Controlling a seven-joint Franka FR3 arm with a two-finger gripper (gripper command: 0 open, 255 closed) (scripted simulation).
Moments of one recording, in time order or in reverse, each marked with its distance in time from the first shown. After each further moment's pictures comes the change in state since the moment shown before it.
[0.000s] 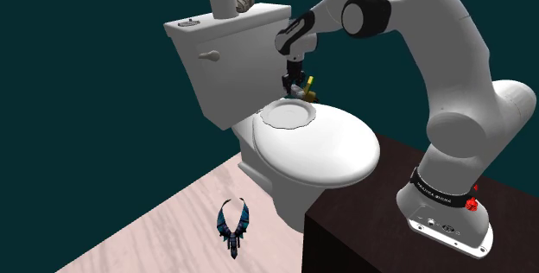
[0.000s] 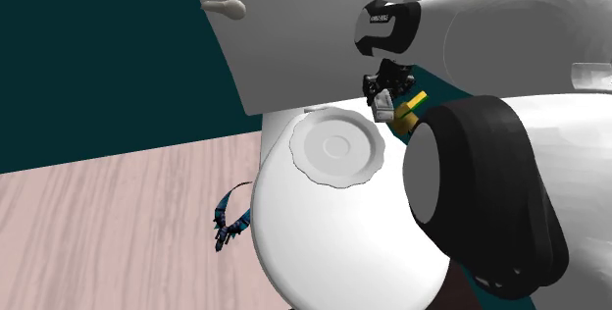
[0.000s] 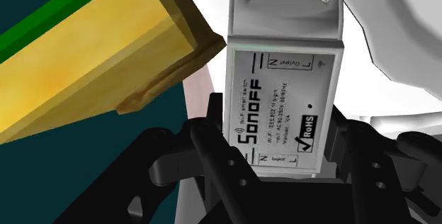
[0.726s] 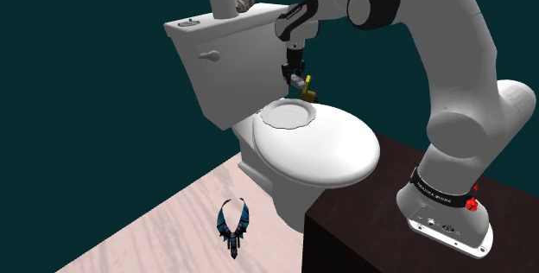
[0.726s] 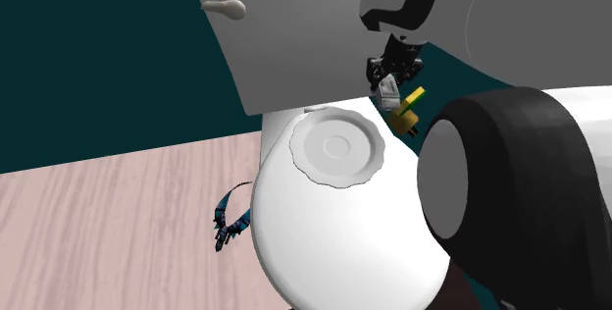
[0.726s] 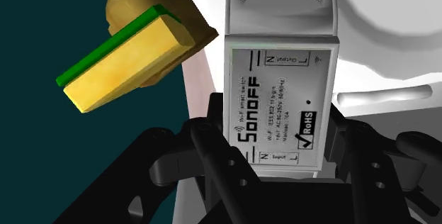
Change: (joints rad) arm 0.005 -0.083 -0.008 0.011 -0.012 -0.093 0.015
